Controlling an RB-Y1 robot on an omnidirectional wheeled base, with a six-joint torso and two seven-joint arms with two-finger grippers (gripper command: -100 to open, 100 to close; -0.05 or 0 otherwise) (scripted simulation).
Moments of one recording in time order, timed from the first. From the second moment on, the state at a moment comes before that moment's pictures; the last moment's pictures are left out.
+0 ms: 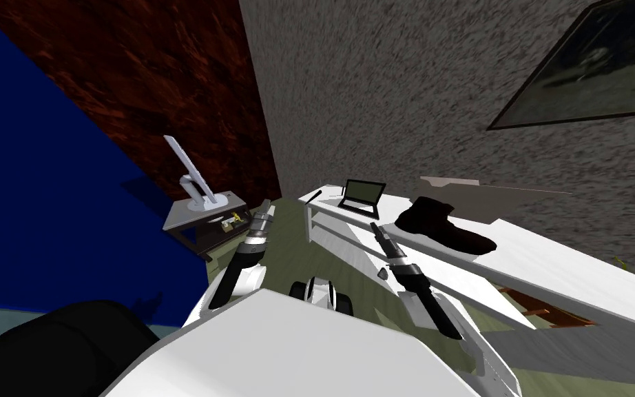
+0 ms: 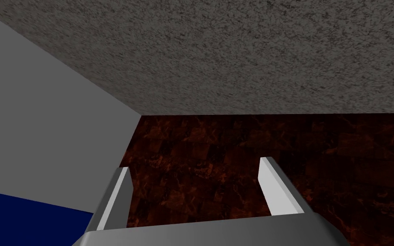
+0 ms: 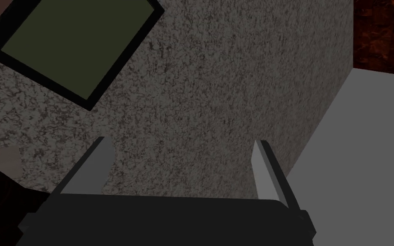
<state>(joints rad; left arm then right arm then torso) 0.55 0.05 0.04 -2.39 -0.08 -0.37 -0.10 0.33 -0.44 -0.01 -1.95 0.12 -0.39 0.38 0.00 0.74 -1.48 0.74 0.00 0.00</state>
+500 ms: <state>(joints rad) 0.55 0.05 0.04 -2.39 -0.08 -0.37 -0.10 0.24 -0.60 -0.04 -1.80 0.17 -0.31 0.47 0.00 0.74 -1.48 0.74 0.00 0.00</state>
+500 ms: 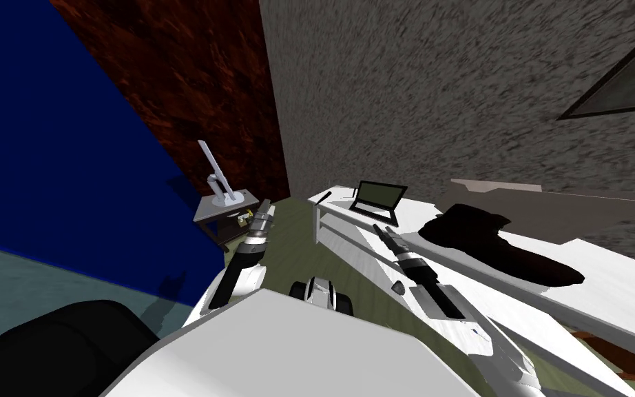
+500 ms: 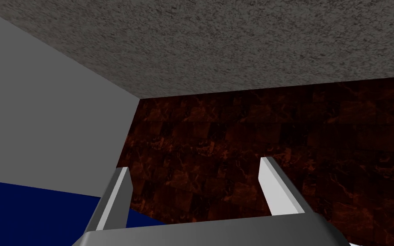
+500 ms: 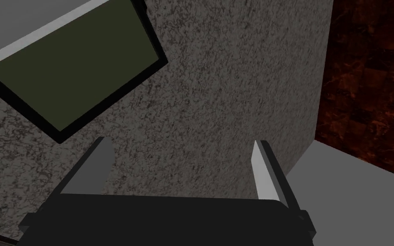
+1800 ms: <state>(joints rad) 0.55 0.05 0.04 -2.39 -0.08 -0.37 -0.10 0.10 -0.89 -0.08 -1.43 0.26 -0.13 0.68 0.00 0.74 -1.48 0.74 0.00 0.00</state>
